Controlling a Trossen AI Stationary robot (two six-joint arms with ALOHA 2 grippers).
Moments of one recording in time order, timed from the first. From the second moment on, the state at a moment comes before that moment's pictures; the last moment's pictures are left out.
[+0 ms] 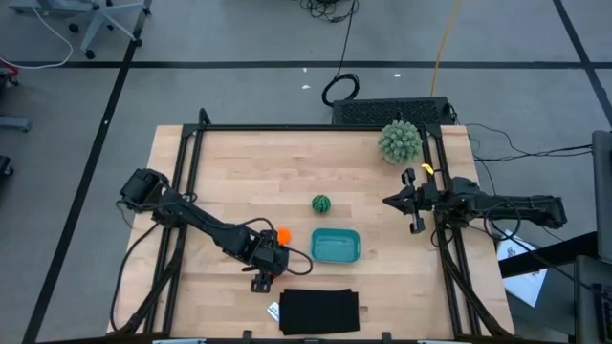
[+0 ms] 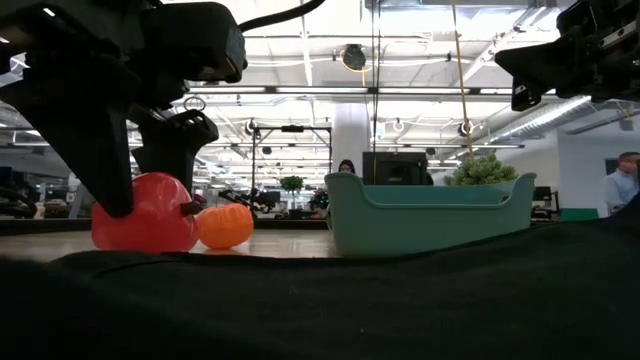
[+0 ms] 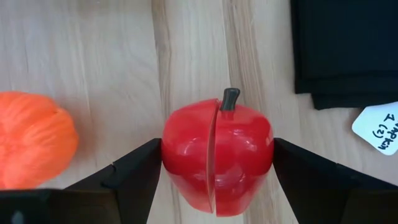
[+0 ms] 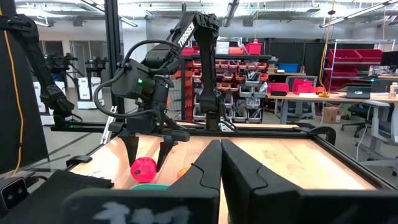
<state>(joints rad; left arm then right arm) -0.43 1.76 1.07 -0.50 -0.01 -0.34 -0.08 0.17 0.02 0.30 -0.15 0.01</state>
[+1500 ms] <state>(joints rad) -0.28 1.33 1.17 -0.82 -0.05 -0.23 -0.08 0.19 0.02 0.31 -0.15 0.01</state>
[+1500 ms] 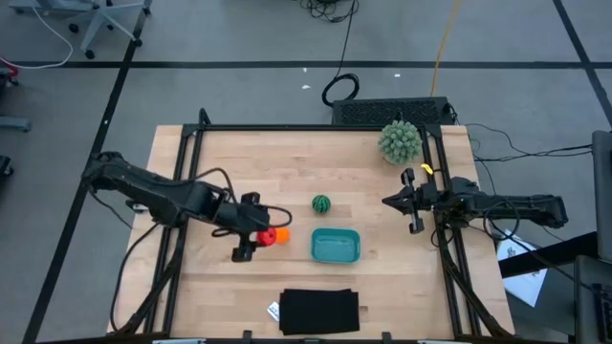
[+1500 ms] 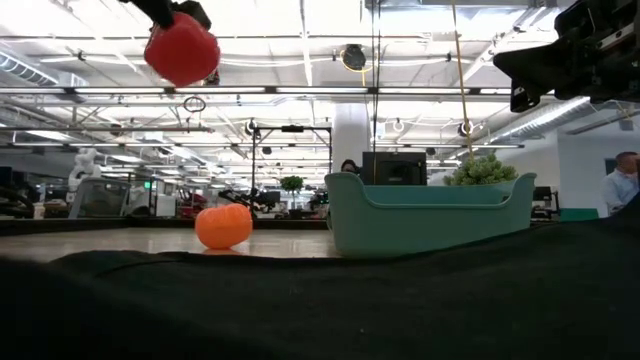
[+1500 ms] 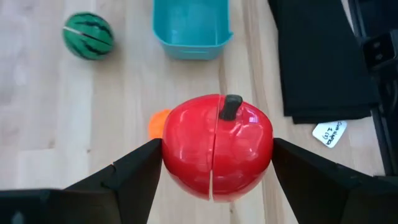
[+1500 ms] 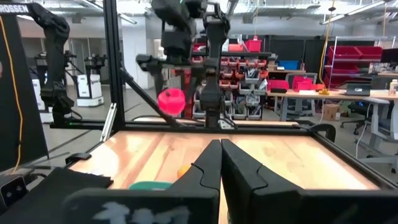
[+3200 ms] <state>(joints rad) -0.10 1.77 1.65 -0.71 0.08 0.11 -0.08 0.20 0.02 0.31 -0.15 0.02</state>
